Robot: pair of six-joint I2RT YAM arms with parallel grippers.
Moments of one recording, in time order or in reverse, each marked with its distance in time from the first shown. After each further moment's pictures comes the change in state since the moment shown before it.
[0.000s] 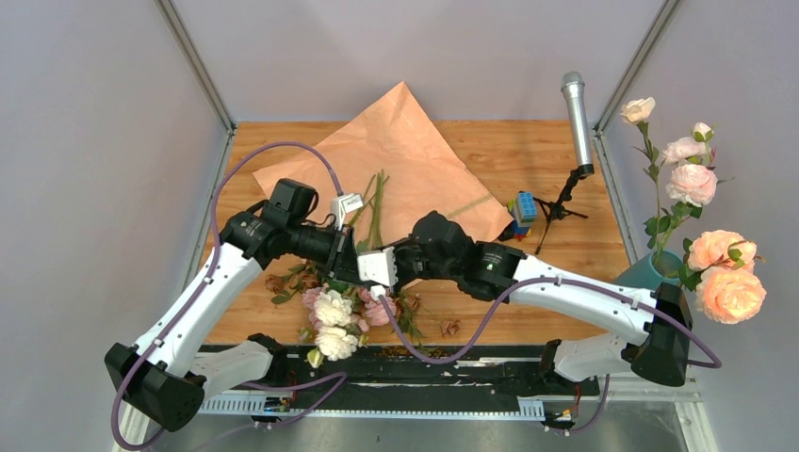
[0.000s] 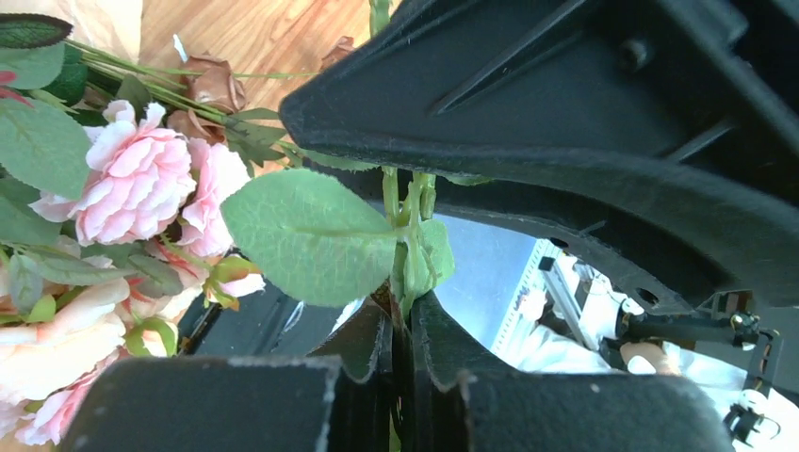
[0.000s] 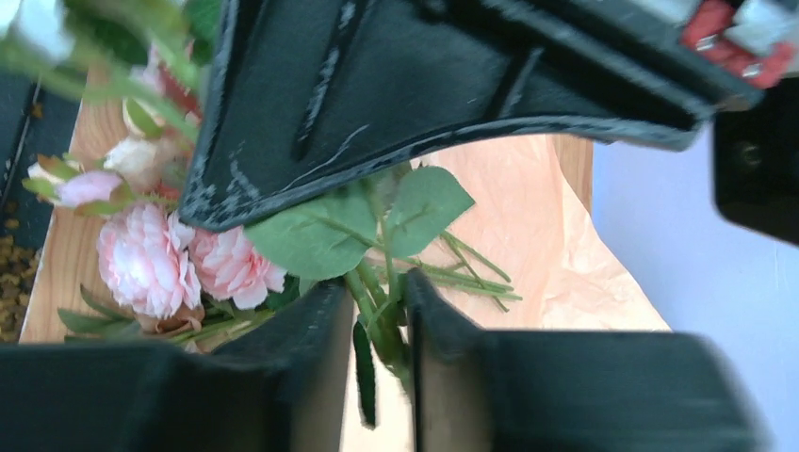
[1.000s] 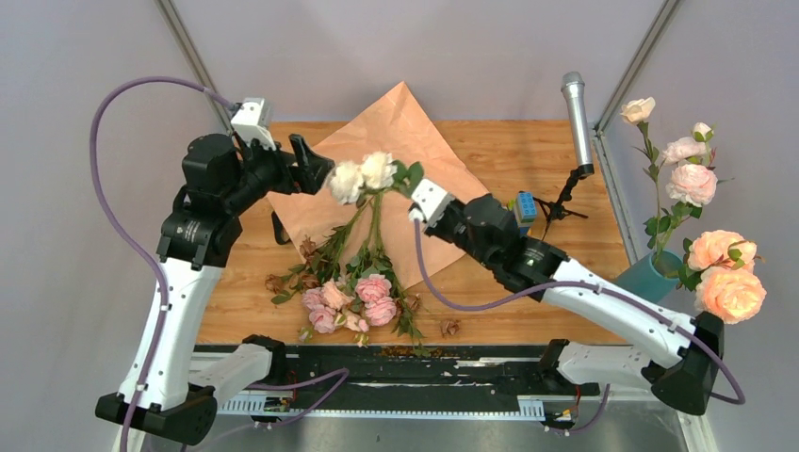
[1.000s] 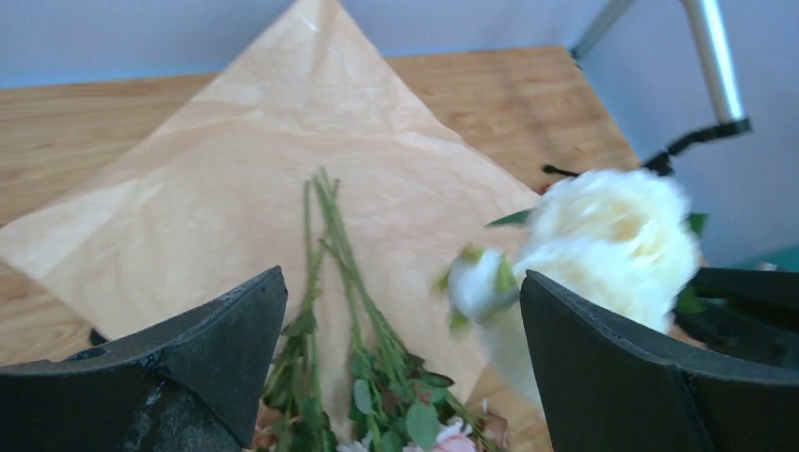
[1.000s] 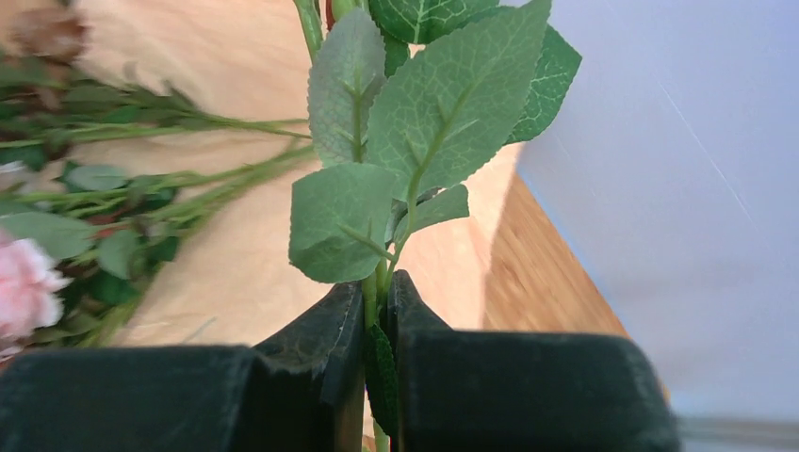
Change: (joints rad) left arm 0.215 -0.065 0.308 0.366 -0.594 -0.037; right arm -0.139 -0.165 -0.097 0.097 0.420 0.307
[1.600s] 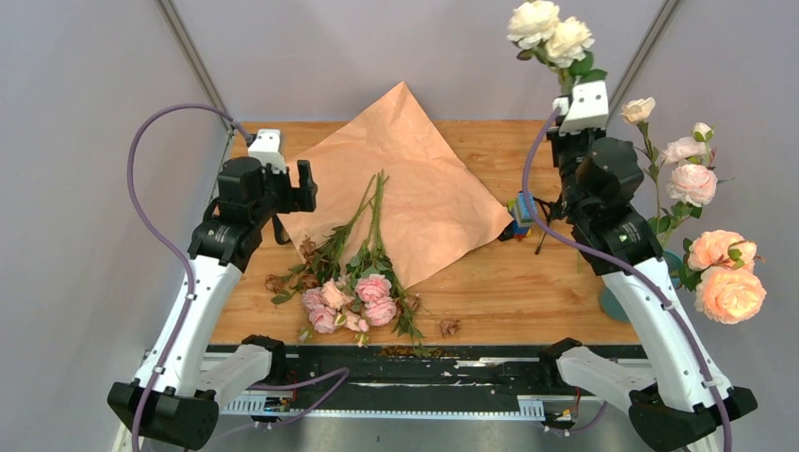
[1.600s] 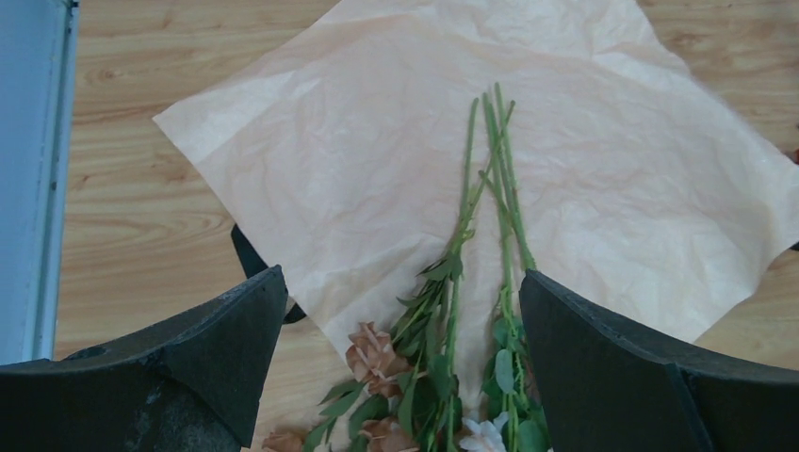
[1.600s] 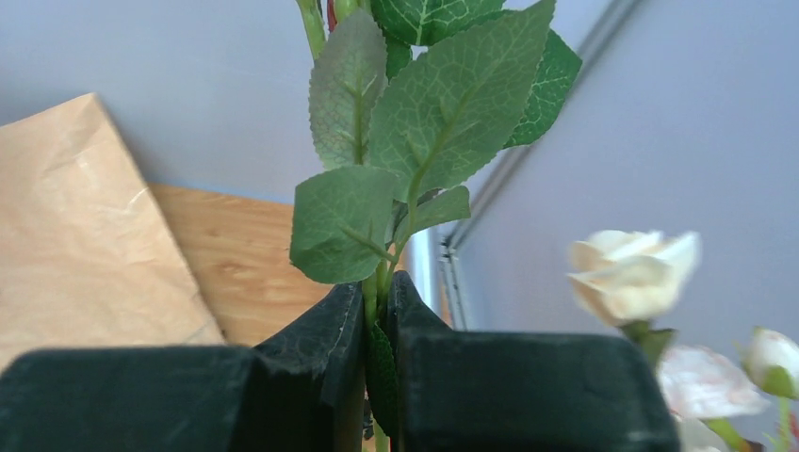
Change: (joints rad) left arm 0.054 -0.016 -0.283 0.086 -0.314 0.132; right arm -0.529 -0.124 0.307 -0.121 0.259 0.148
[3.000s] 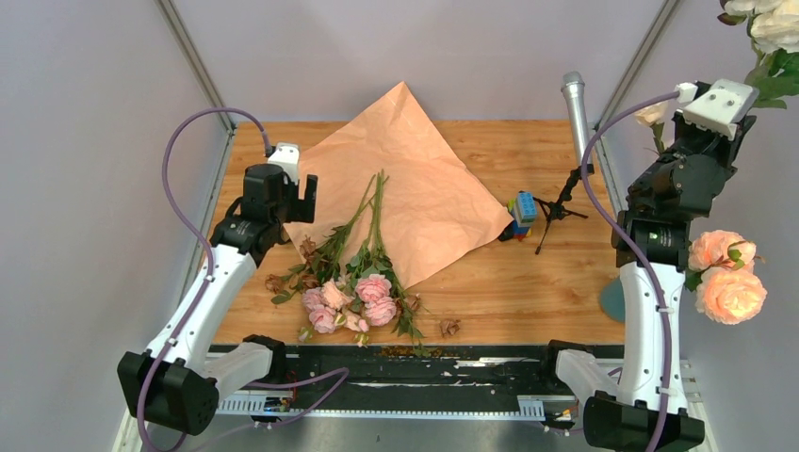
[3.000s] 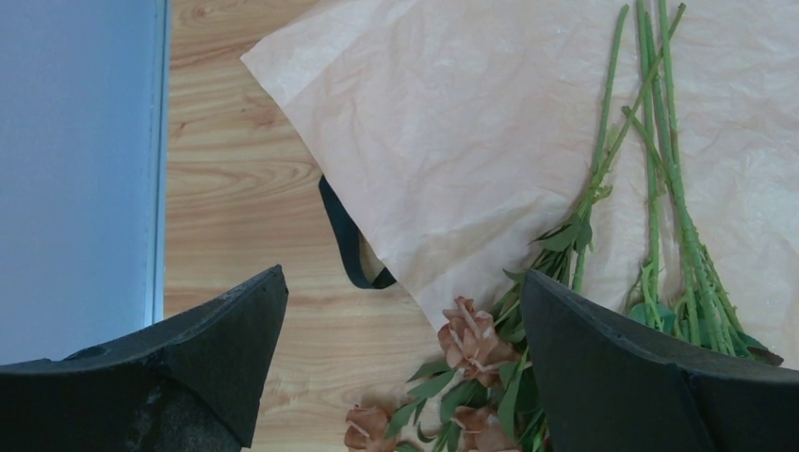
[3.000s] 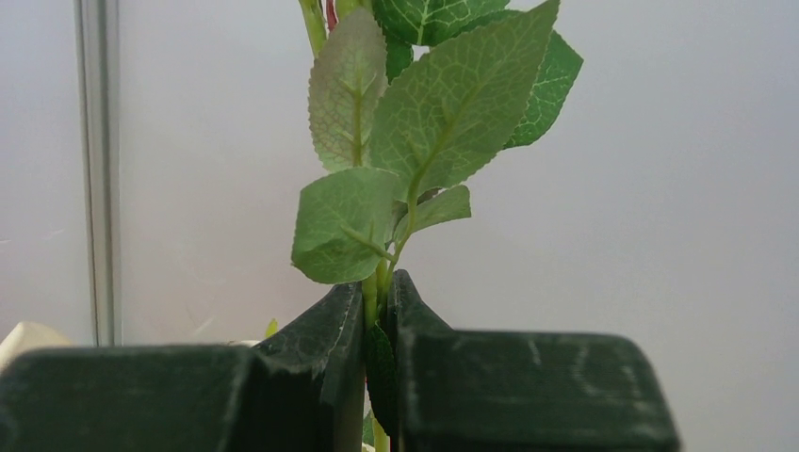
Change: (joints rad) left arm -0.033 0.069 -0.139 0.058 -0.232 0.150; right arm -0.621 -0.031 -0.070 0.504 0.157 -0.248
